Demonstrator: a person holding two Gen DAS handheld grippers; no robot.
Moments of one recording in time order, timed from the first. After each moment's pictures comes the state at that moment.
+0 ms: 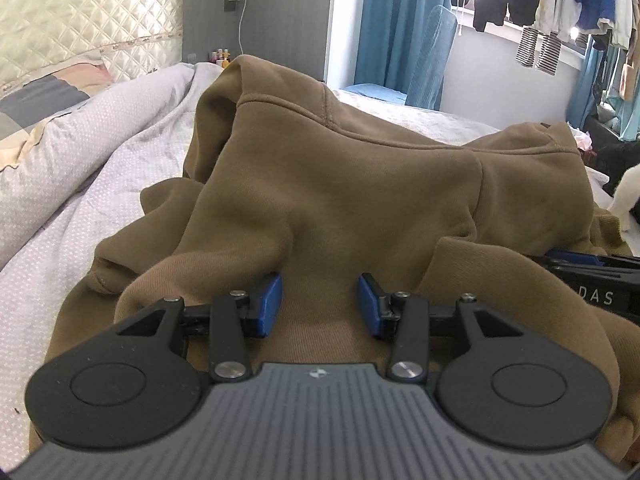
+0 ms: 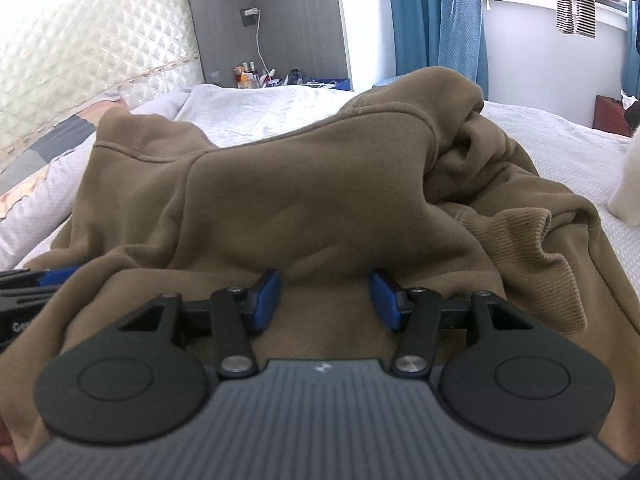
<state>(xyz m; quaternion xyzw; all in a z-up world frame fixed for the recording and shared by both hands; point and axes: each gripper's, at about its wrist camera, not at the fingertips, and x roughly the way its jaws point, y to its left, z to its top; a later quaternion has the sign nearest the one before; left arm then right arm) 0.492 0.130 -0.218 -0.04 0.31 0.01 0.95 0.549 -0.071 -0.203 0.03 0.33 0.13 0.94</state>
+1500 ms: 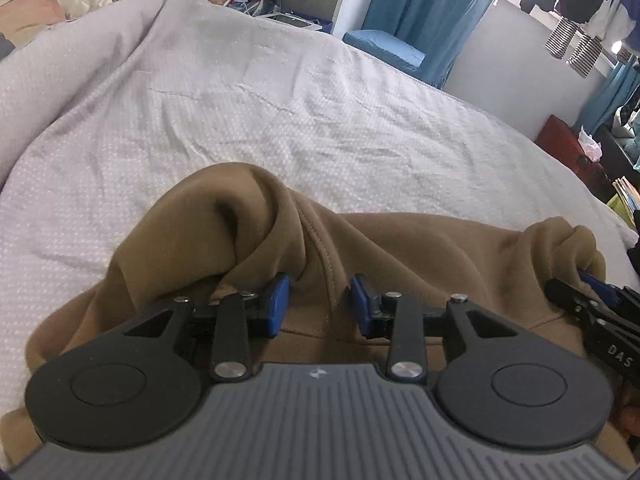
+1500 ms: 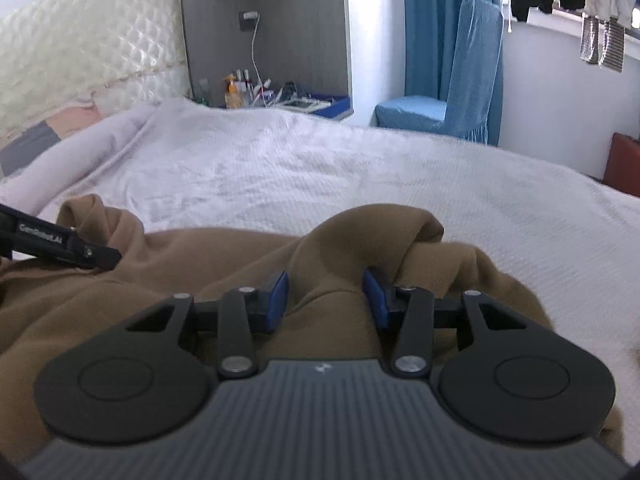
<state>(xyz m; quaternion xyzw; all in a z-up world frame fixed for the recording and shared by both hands) 0.685 0.166 -0.220 -0.12 0.42 -0.01 0.90 0.689 -0.101 -0.219 -0.01 0.31 0.15 0.94</state>
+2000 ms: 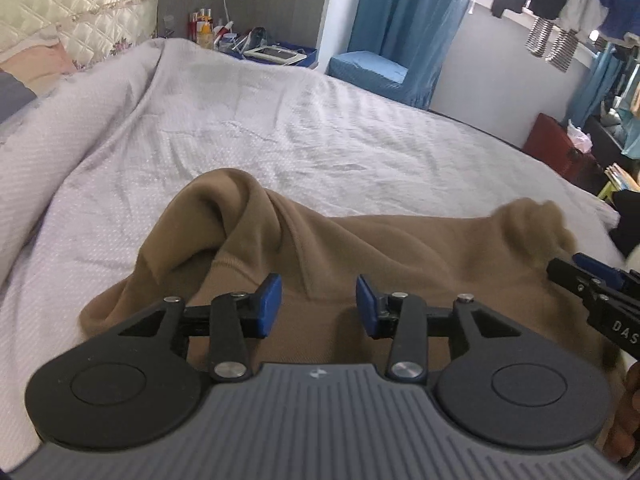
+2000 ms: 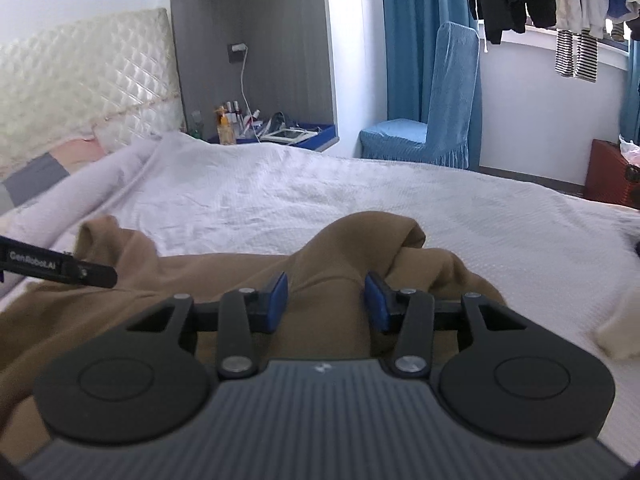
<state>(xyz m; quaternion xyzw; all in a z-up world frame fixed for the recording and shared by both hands) 0.619 0.141 -0.161 -0.08 0.39 -0.02 0.92 0.634 -0.111 -0.172 0.01 0.27 0.13 0.95</state>
